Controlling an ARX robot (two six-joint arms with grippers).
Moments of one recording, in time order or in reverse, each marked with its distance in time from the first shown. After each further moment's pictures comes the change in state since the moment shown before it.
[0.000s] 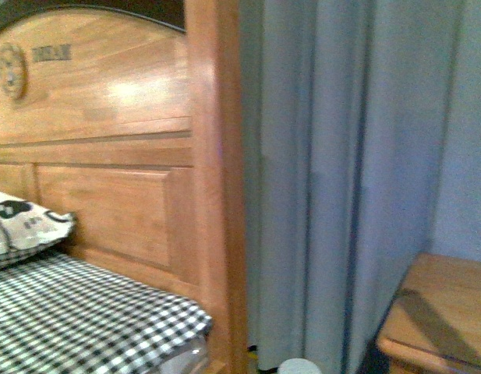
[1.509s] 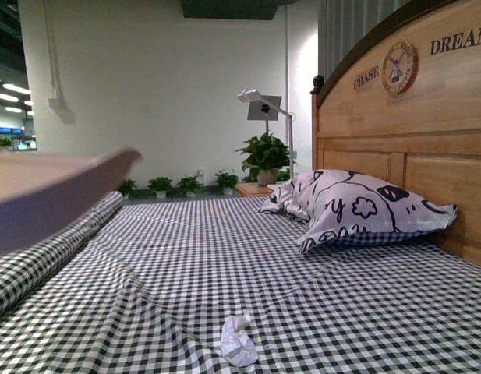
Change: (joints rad) left arm 0.087 0.610 0.249 -0.174 0.123 0.420; right arm 0.000 0.000 0.001 0.000 -0.001 0.000
